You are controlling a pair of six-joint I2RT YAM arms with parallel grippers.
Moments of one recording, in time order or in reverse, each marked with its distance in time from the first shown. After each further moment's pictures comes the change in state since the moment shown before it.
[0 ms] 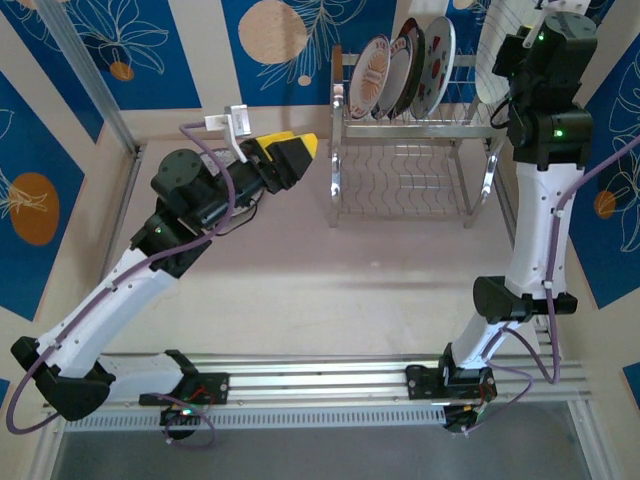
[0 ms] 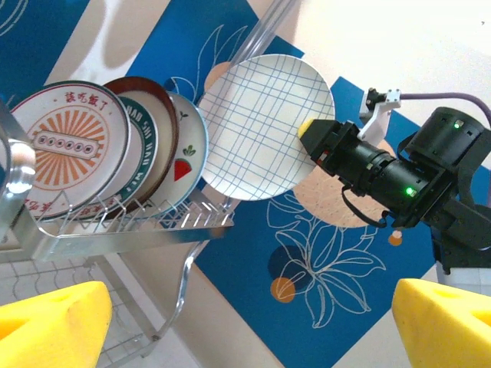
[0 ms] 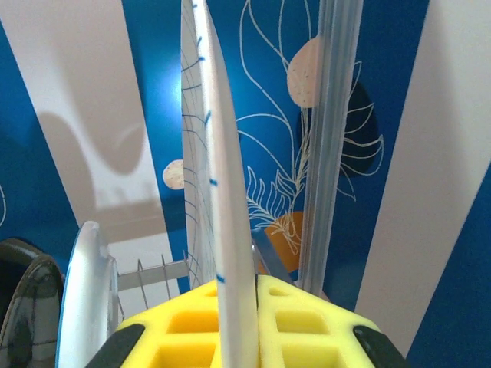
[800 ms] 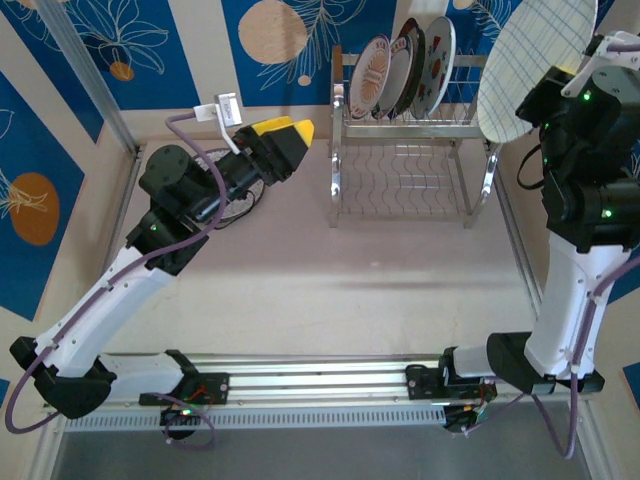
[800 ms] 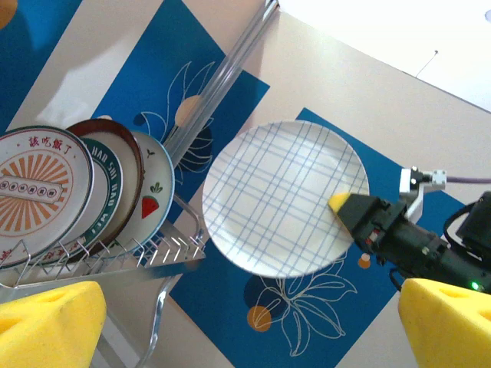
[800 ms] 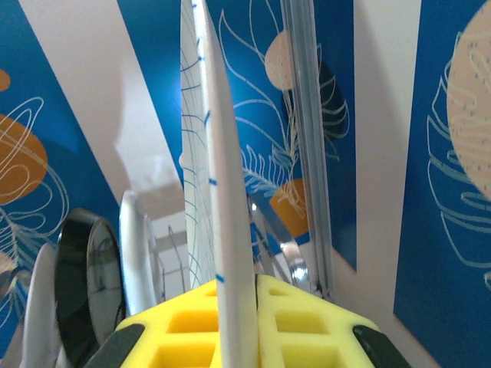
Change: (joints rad) left arm -0.006 0.009 0.051 0.060 0.001 -0.010; right arm -0.002 -0.354 -0.229 -0.159 -0.038 0.194
